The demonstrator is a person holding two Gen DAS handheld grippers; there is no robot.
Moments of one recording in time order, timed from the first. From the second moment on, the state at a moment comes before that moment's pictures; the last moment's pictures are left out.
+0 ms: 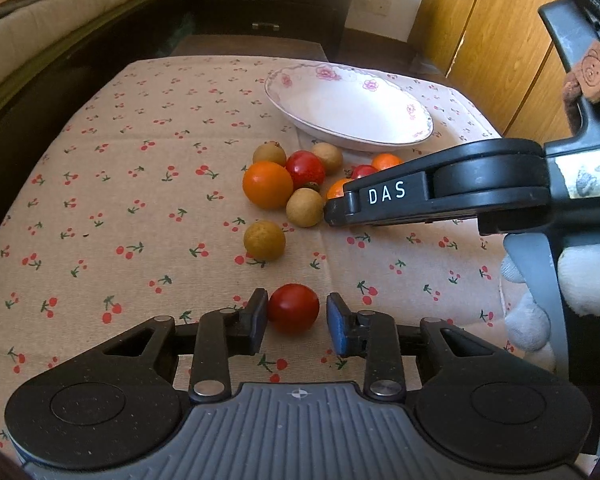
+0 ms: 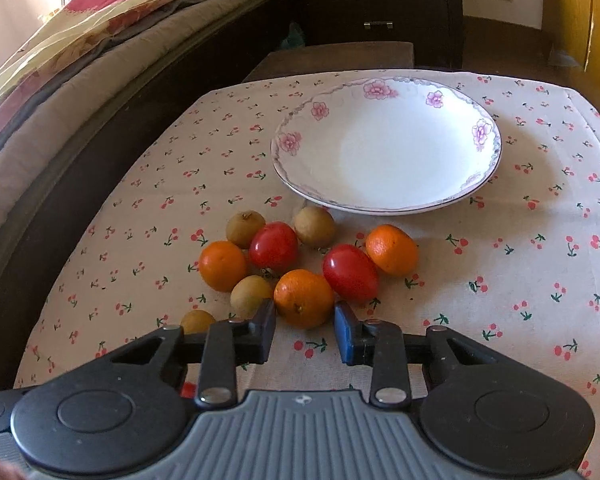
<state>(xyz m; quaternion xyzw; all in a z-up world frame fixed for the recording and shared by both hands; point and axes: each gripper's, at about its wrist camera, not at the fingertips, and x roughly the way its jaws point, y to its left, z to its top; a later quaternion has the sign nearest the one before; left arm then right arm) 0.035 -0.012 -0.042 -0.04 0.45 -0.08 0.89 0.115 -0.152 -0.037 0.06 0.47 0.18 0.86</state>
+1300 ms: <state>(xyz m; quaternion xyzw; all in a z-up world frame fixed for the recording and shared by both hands) 0.036 -0.022 -0.045 -0.02 0.44 -0.08 0.90 0.079 -0.186 -0.033 0.00 0.50 0.19 0.84</state>
